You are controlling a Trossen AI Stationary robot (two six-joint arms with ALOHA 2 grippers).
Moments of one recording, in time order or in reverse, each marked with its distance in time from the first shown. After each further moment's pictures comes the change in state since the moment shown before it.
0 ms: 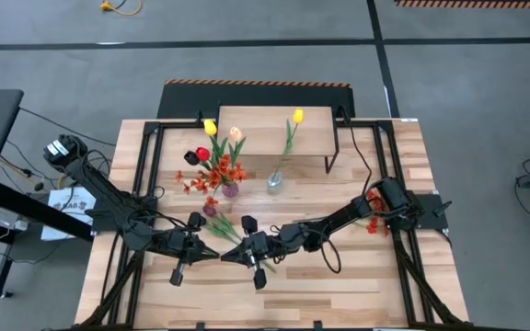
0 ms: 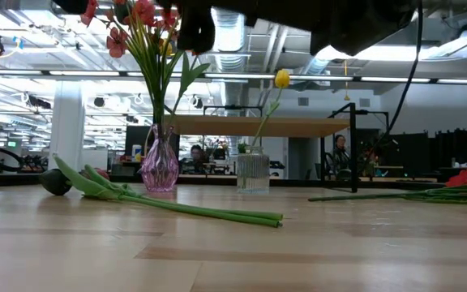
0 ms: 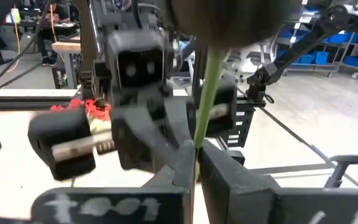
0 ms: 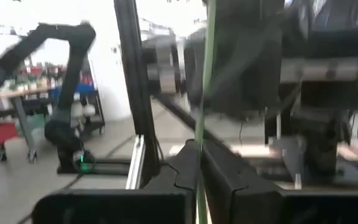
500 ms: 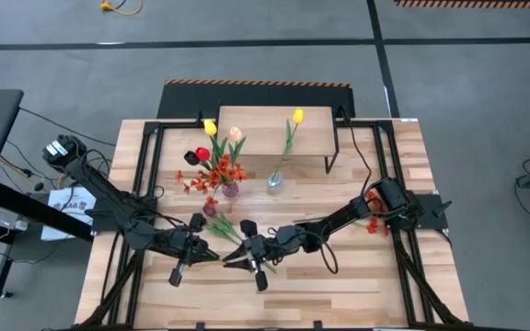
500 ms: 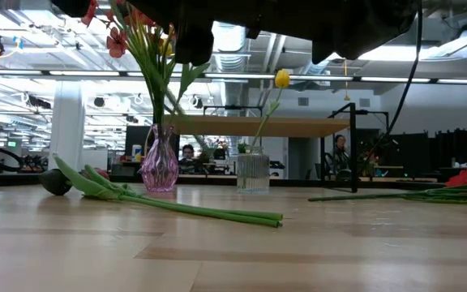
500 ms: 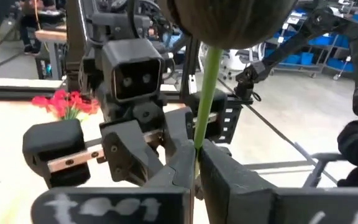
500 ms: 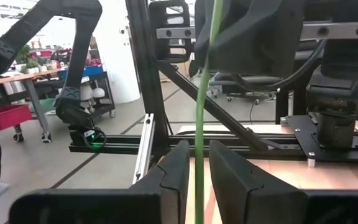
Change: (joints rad) left arm 0.019 -0.003 0.003 -0.039 0.069 -0.059; right arm -0.005 0.006 -0.004 -0.049 -0.046 0.018
